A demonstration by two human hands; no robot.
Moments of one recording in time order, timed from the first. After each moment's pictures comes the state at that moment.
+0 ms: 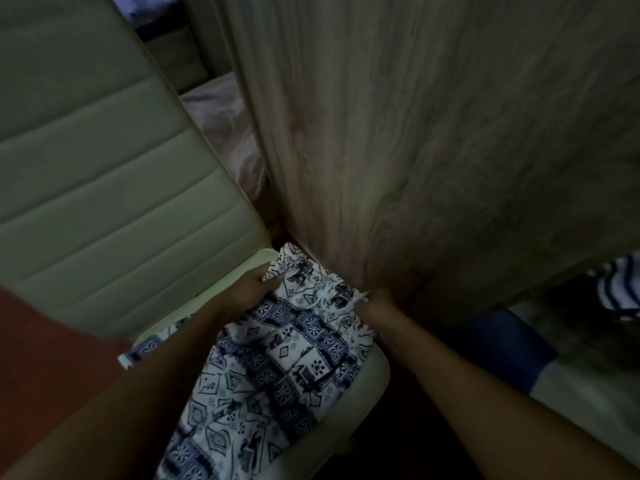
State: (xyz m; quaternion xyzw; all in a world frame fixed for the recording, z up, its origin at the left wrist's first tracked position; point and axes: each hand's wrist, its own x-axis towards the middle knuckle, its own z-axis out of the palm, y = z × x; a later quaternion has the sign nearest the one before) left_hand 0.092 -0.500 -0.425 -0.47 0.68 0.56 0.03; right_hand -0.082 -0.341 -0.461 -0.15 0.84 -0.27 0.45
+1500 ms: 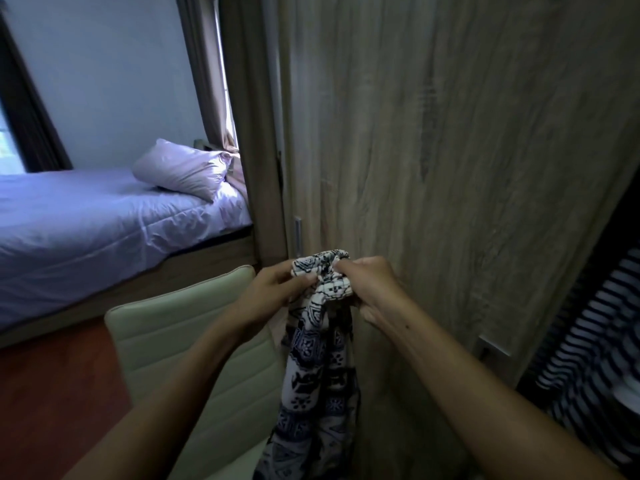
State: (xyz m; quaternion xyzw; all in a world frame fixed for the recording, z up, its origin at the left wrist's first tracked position) left_hand 0.110 -0.451 0.073 -0.19 0.74 0.55 -0.33; right_hand -0.022 -0.379 0.099 -0.25 0.66 -0.62 0.34
